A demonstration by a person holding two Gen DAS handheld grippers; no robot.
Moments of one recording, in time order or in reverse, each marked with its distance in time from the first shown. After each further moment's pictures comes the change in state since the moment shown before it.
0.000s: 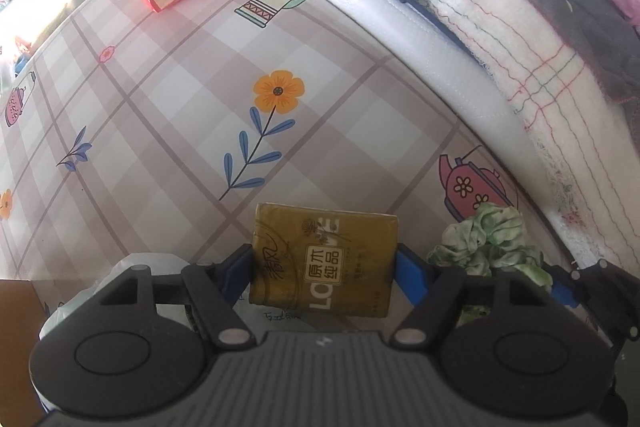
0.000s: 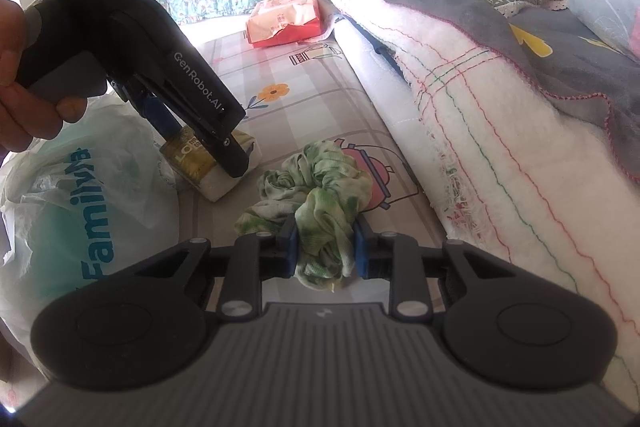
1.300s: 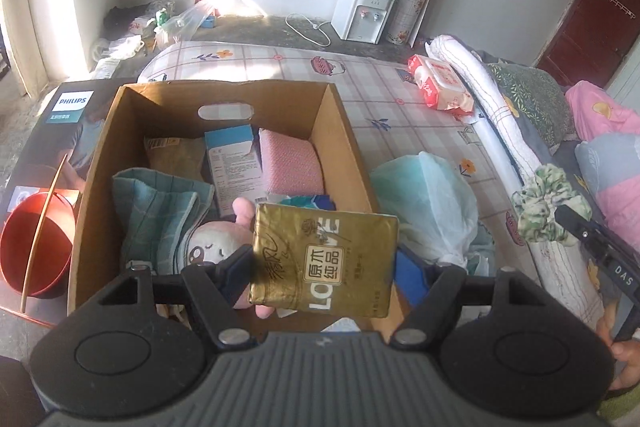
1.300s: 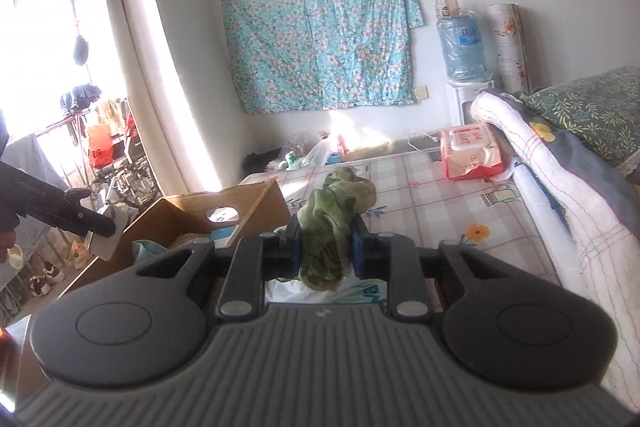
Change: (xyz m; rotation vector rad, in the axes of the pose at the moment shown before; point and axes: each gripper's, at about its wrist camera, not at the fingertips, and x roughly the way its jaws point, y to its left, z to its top) left arm -0.233 0.169 -0.327 -0.604 -0.411 0.022; right arm -0.151 0.132 0.063 -0.148 -0.213 0.473
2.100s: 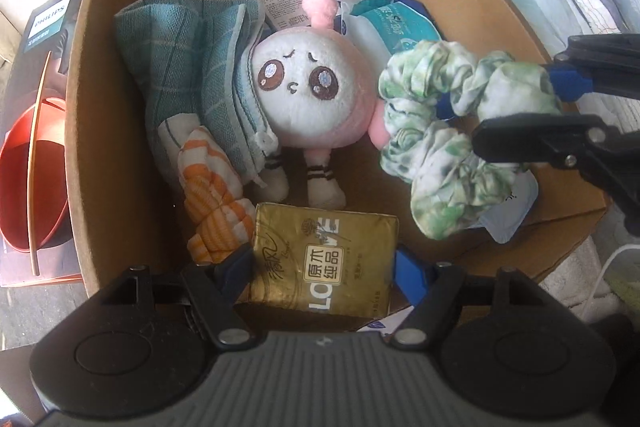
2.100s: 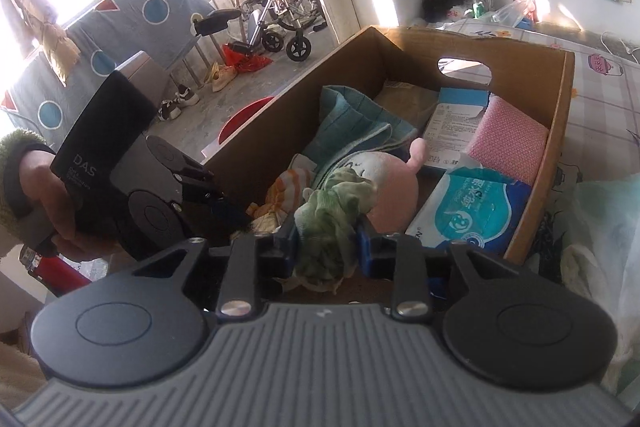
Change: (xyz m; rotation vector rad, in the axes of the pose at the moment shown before) left arm 0.075 0.078 -0.066 0.172 0.399 0.050; right arm 0.138 0.241 -0.025 -0.235 0.575 0.387
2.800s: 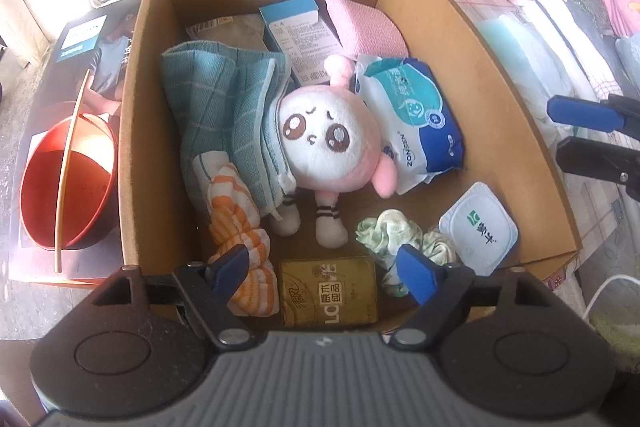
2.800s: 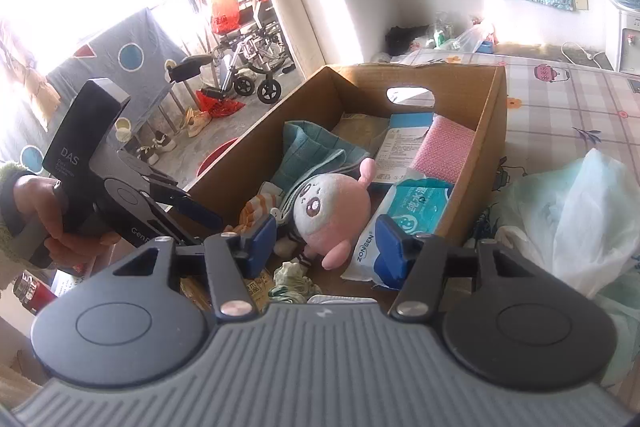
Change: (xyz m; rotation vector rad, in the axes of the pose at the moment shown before) left arm -0.043 0.002 0.004 -0.087 -0.159 0.026; right arm -0.080 -0.053 -0.034 0.115 -0.224 -0.066
